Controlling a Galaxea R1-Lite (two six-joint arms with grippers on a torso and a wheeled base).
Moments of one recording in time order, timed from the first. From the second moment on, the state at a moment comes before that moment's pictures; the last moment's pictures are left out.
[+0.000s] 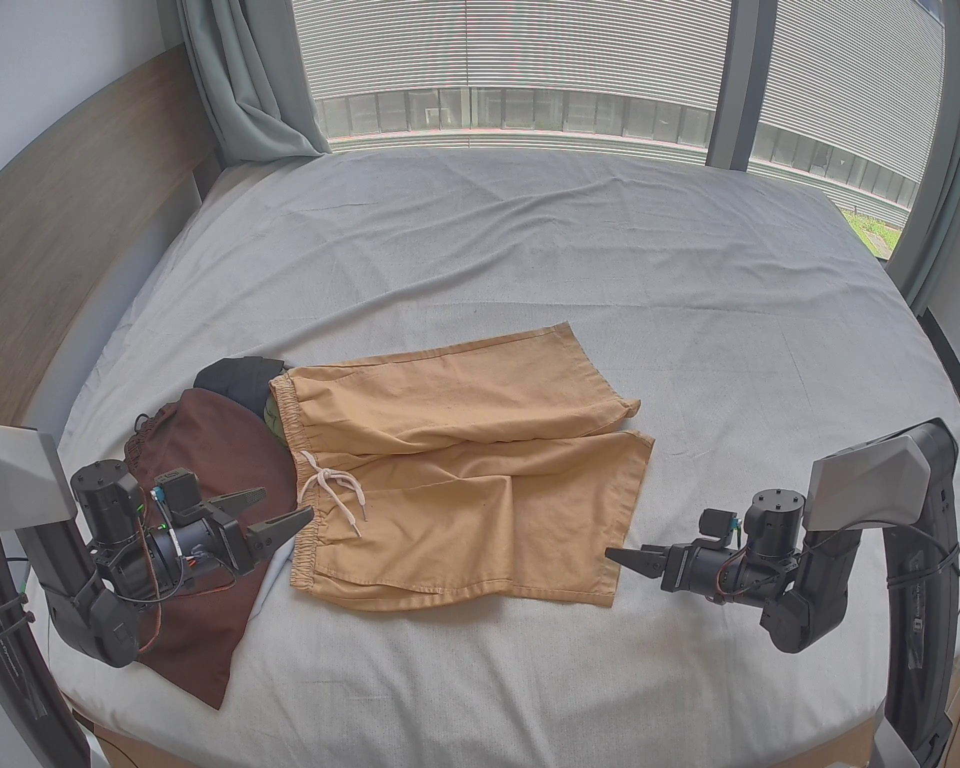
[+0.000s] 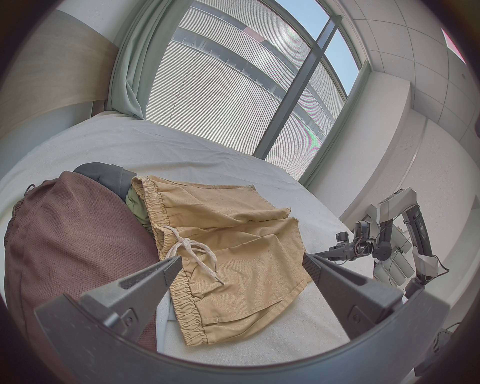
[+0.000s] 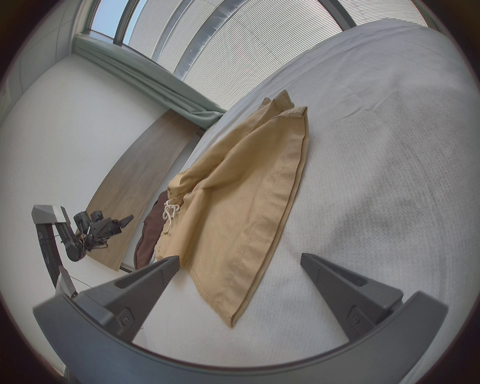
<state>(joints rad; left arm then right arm) 0.00 2.06 -0.28 -1.55 -0.64 -0.16 0.23 2.46 -0.54 -1.54 0.57 0.44</state>
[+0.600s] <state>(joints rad) 0.00 2.06 -0.28 -1.55 -0.64 -0.15 0.30 2.48 -0.46 -1.54 0.58 0.41</state>
